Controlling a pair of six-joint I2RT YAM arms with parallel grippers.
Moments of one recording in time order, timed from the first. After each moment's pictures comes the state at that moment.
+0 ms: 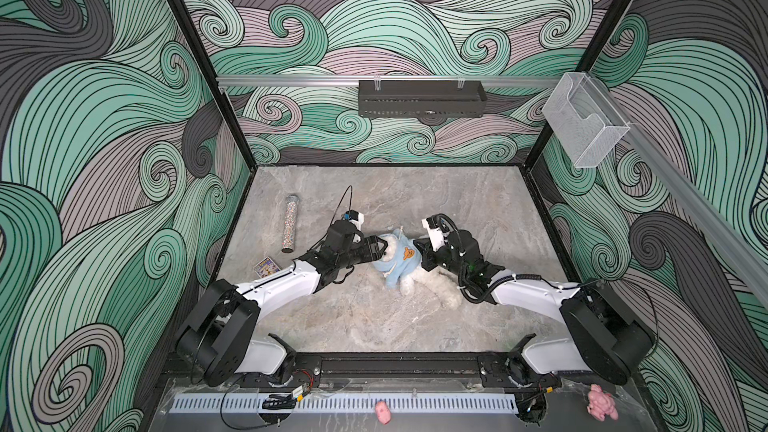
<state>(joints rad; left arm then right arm) -0.57 1.39 0.67 0.12 0.22 -0.71 0.63 1.41 0.53 0.44 -0.11 0.15</state>
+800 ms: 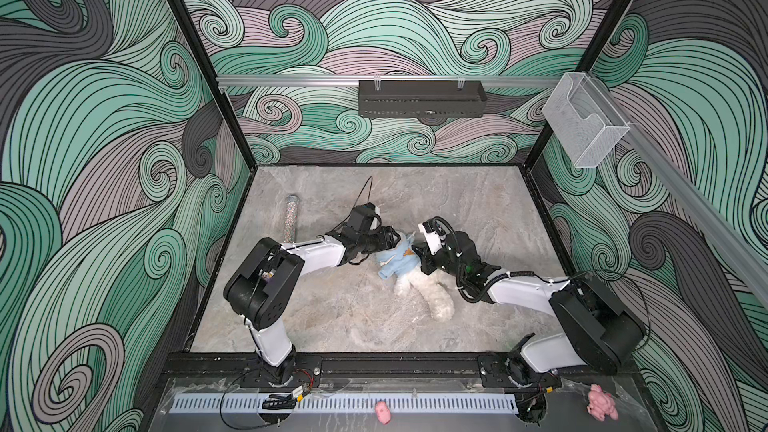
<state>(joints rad) -0.58 1.76 0.93 0.10 0.28 -0.73 0.63 1.47 0.52 0.47 -0.16 0.10</state>
